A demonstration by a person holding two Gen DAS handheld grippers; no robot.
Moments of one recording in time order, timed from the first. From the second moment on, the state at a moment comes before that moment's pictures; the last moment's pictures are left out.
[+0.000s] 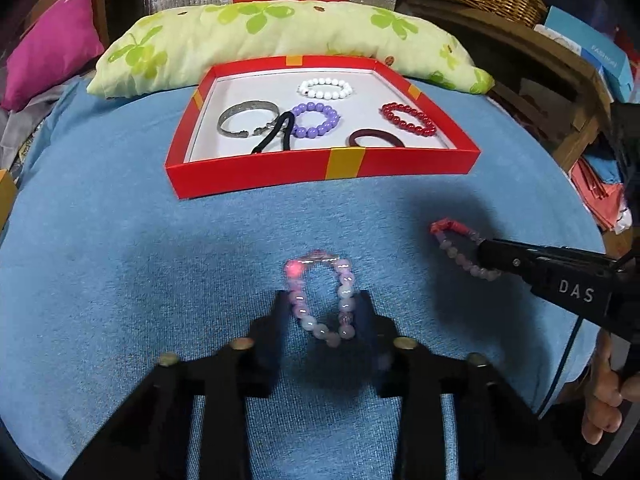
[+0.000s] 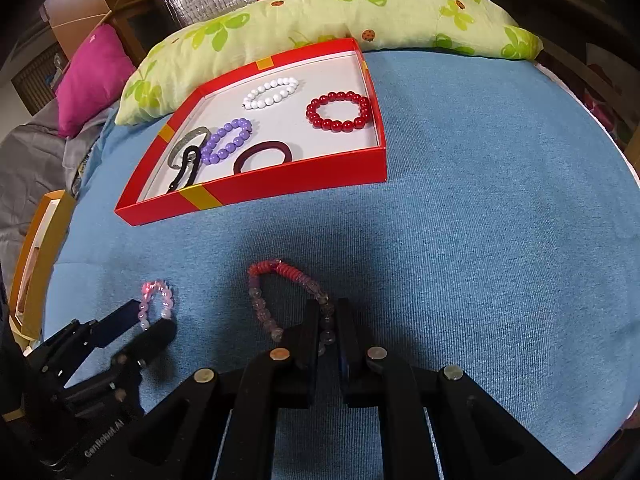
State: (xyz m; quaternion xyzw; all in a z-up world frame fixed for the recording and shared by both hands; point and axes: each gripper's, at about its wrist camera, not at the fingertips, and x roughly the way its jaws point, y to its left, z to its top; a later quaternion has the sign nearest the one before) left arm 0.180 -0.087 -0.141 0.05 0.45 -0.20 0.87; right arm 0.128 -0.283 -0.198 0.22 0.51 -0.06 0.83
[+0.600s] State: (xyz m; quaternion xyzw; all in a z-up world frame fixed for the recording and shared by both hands) left arm 0.184 -0.056 -0.129 0.01 0.44 -0.19 0.88; right arm 0.122 -0.284 -0.183 0.26 0.48 -0.02 0.84
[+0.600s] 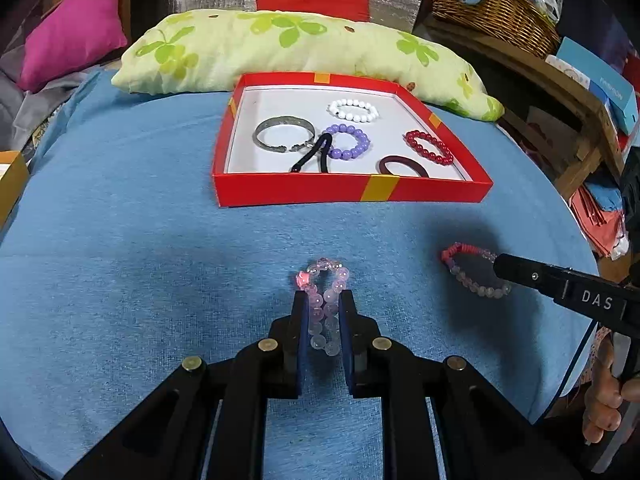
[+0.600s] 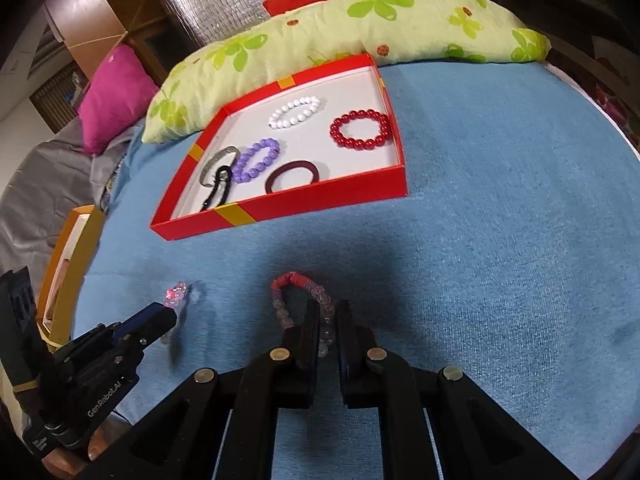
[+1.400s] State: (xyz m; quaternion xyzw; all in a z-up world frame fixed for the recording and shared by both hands) left arm 0.181 -0.034 -0.123 0.02 0.44 -0.16 0.88; right arm 0.138 -0.267 -0.194 0.19 0.51 -0.05 0.84
